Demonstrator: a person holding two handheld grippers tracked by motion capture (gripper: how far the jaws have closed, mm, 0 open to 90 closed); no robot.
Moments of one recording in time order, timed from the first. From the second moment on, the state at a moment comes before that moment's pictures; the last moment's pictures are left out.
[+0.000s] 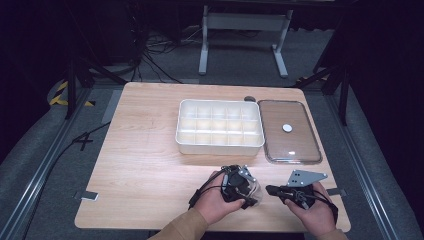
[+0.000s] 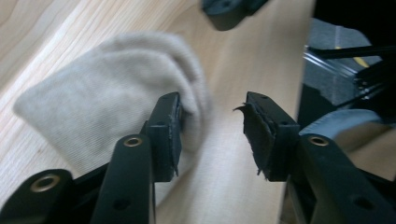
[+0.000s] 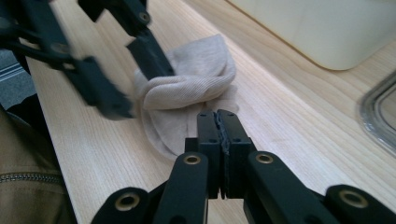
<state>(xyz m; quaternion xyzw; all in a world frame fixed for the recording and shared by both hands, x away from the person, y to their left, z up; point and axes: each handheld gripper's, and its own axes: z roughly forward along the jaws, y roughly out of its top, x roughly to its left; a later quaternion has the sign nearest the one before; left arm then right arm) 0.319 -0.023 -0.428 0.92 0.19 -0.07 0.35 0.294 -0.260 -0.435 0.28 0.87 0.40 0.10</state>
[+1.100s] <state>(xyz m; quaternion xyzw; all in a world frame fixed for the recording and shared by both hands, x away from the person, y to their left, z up) 0.324 0.011 -0.449 0.92 0.24 -0.07 0.29 0.303 -0.197 -0.437 0.24 0.87 0.42 0.09</state>
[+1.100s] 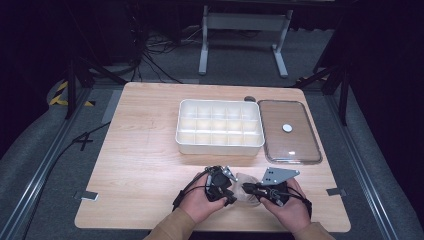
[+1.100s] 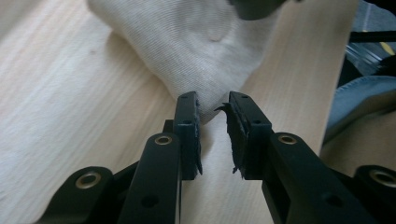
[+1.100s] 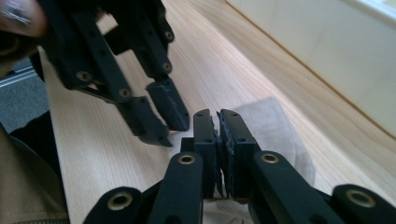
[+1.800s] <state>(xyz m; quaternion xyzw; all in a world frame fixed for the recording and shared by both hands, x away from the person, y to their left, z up) 0.327 0.005 -0.444 0.92 0.23 -0.07 0.30 0.297 -0.228 -0.444 0.25 0.89 0.37 0.12</state>
